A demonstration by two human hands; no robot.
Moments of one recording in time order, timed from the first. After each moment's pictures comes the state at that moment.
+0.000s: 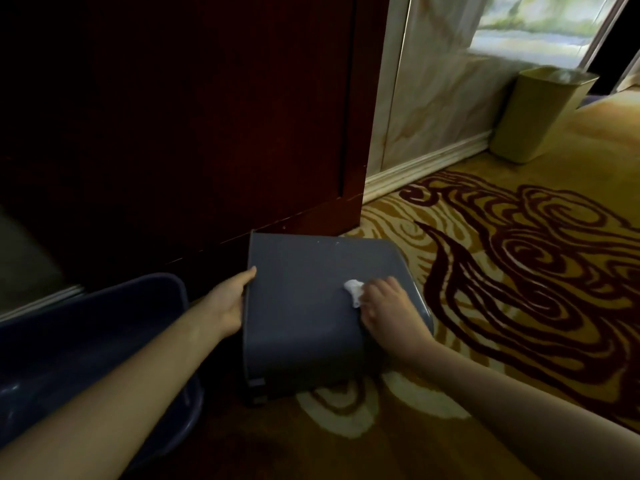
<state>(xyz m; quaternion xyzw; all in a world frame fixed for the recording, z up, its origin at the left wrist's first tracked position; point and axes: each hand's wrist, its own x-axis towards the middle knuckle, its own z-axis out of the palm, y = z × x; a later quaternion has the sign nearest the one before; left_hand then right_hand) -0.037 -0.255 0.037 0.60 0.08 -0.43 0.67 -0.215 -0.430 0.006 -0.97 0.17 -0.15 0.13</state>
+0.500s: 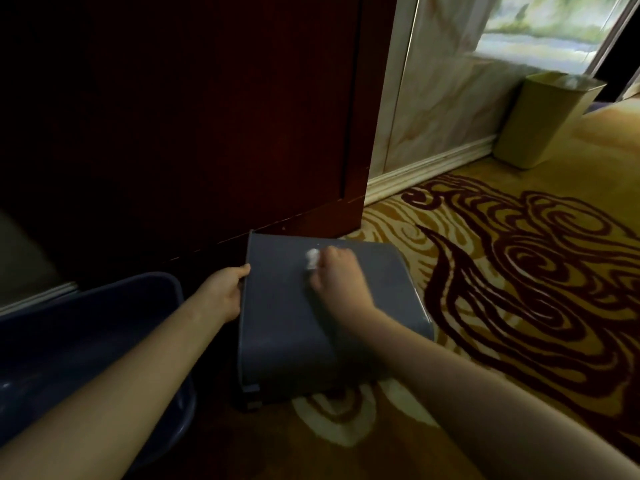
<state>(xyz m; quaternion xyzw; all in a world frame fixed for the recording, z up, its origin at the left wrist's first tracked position) -0.013 -0.271 0.033 0.63 0.11 -0.39 0.66 -0.133 -0.400 0.029 -0.93 0.22 -0.20 0.23</state>
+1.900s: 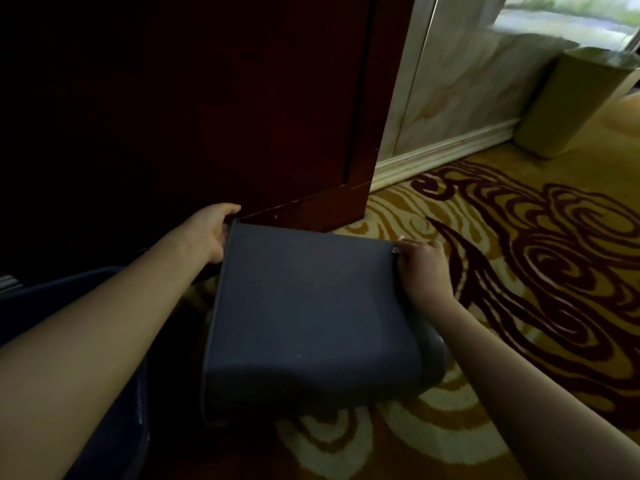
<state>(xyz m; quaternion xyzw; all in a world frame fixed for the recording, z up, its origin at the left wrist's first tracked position) 0.068 -0.326 0.042 0.66 0.11 -0.39 0.63 -0.149 -0.530 -0.005 -0.91 0.33 -0.19 0.13</state>
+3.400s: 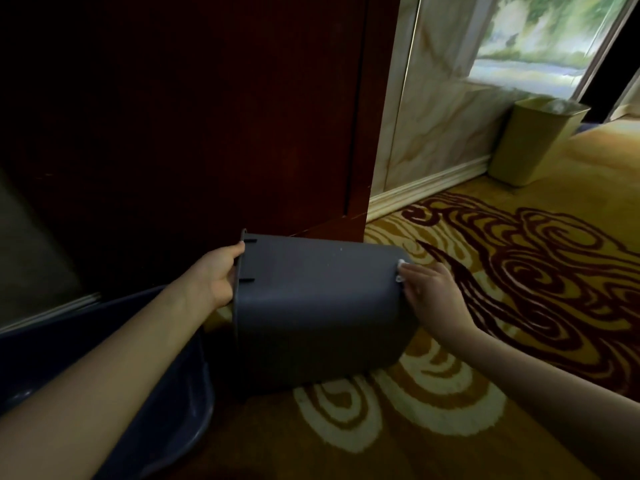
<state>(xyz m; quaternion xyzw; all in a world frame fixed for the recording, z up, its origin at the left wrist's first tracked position) -0.017 -0.248 0.100 0.62 0.05 -0.37 0.69 -0.232 -0.460 0.057 -0.93 0.27 -0.21 0.10</state>
